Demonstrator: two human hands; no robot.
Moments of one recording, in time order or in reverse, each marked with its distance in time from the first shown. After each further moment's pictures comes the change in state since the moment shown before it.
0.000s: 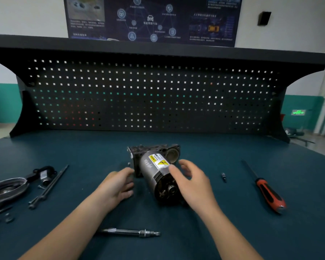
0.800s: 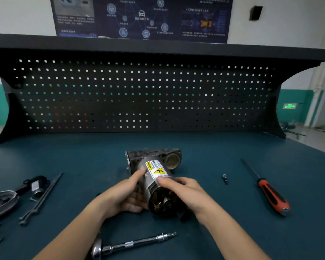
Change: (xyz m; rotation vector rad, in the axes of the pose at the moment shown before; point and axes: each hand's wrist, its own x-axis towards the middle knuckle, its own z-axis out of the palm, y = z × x) left_hand 0.017 -0.001 0.004 0.342 -0.390 -0.104; right_hand 0.014 0.004 0.012 0.333 -0.259 0.381
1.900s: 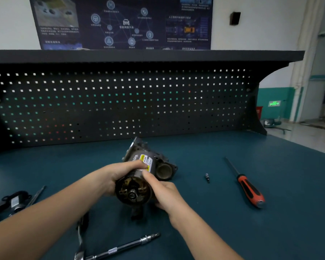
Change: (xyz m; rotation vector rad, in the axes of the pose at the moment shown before) left_hand -0.004 0.066 0.020 0.021 -0.038 -0.050; right_hand -0.009 -0.005 0.010 0.155 0.009 0.009
